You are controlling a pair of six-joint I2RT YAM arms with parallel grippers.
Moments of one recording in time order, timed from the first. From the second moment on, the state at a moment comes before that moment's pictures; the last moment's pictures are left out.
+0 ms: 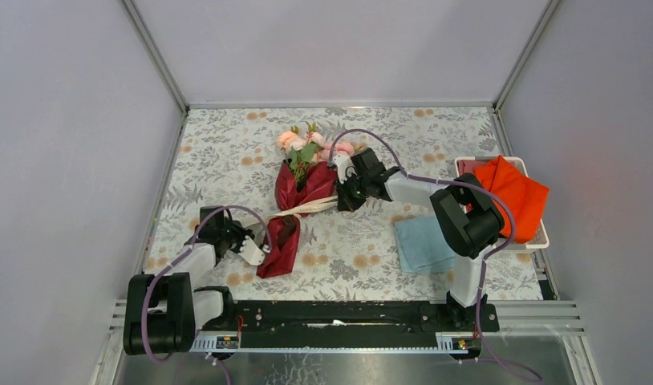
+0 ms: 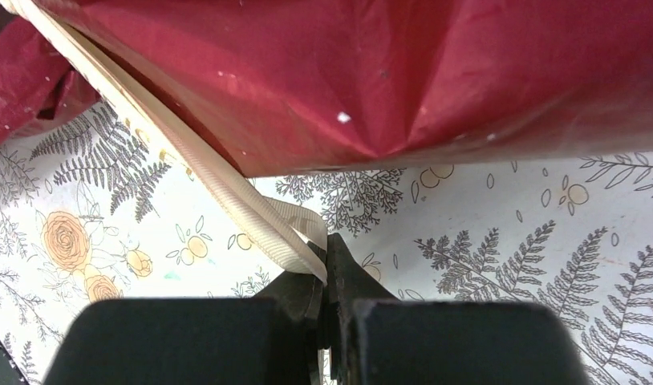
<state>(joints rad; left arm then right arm) 0.06 1.14 0.26 -0.09 0.29 2.08 0.60 1.91 1.17 -0.19 -0.41 -0.10</state>
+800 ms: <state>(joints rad) 0.11 0.94 0.31 -0.37 0.39 2.09 0.52 1.71 1.01 -0.20 -0.51 -0.14</state>
